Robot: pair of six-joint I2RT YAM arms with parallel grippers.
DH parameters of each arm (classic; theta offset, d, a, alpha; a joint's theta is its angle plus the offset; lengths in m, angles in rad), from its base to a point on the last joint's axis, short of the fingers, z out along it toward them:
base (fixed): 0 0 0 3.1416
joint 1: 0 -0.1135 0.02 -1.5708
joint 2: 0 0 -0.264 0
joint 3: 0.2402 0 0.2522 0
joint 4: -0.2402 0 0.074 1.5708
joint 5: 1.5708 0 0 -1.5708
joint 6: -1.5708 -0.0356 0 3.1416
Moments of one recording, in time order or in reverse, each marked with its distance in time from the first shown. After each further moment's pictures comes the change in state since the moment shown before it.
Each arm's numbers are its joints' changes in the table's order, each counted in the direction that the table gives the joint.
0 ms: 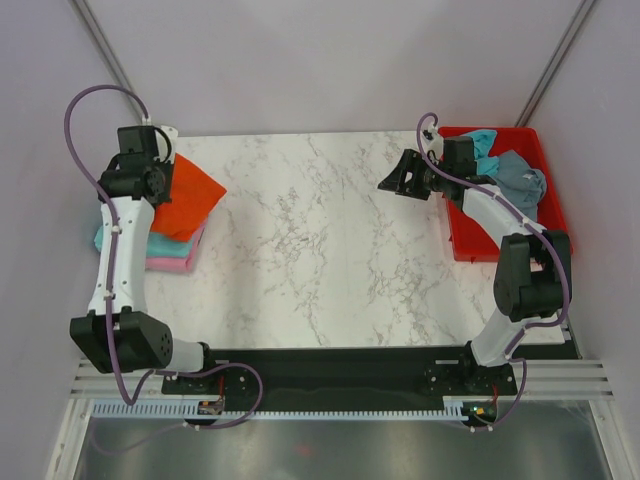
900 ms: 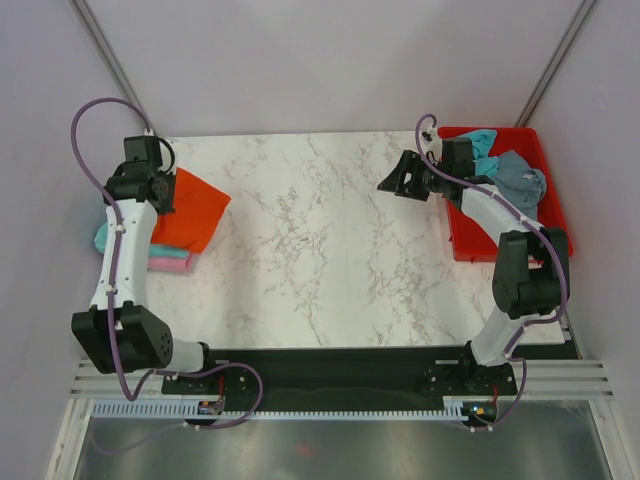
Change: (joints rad) left arm -0.012 0.005 -0.087 -0.004 0.027 0.046; right arm 0.000 -0.020 0.000 0.010 0.001 -0.002
